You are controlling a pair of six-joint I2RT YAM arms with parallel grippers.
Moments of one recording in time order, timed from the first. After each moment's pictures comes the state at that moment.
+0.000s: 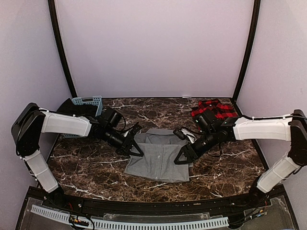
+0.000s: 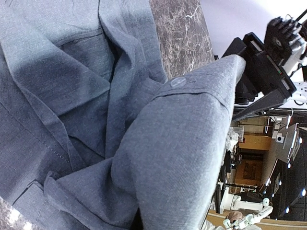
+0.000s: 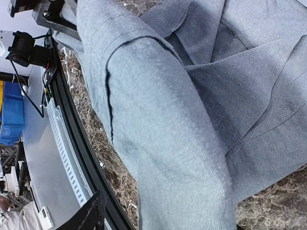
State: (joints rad) left arm -0.65 1.70 0.98 -0.26 0.88 -0.48; right arm 0.76 1.48 0.91 -0.47 -0.61 0.17
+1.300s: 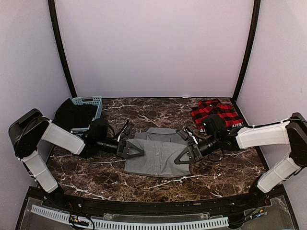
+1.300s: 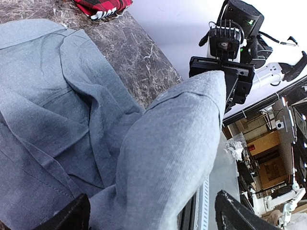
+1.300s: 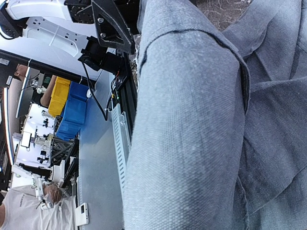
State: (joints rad) left arm -0.62 1.67 0.61 0.59 0.90 -0.54; right arm 0.70 1.46 0.69 -0.01 -0.99 0.33
